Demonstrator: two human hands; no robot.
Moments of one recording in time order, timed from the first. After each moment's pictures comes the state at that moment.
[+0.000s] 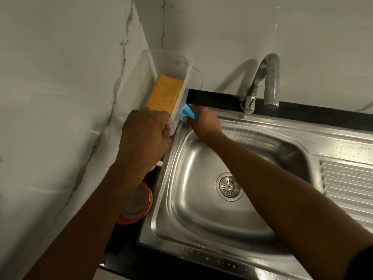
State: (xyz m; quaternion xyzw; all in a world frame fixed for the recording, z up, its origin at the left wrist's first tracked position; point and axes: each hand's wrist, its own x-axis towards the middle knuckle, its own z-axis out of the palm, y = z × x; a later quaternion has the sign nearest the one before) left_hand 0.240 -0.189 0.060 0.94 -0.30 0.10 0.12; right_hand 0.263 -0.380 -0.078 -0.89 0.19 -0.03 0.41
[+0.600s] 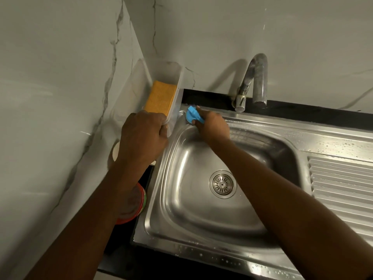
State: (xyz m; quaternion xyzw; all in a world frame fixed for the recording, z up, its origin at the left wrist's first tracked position) left_hand 0.242 -0.197 0.041 0.94 -0.29 0.09 0.14; right_hand 0.228 -0.416 -0.085 -0.93 0.20 -0.04 0.29
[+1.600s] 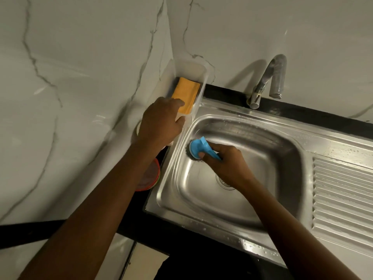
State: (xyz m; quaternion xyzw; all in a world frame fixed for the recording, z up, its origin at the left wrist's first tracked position) left_hand 0.220 -0.171 0.045 0.95 -0.26 0.05 0.18; right_hand 0.077 -0.351 -0.012 -0.86 0.13 0.05 0.49
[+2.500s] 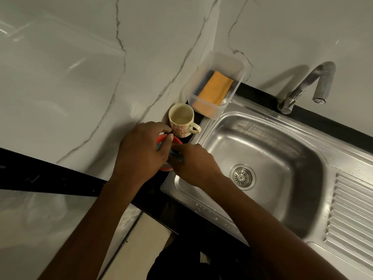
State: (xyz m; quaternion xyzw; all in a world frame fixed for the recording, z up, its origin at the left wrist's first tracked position) left_hand 0.104 -0.055 0.068 0.95 -0.12 0.08 0.26; right_hand 0.091 -0.214 0.020 -0.92 -0.09 0.13 0.36
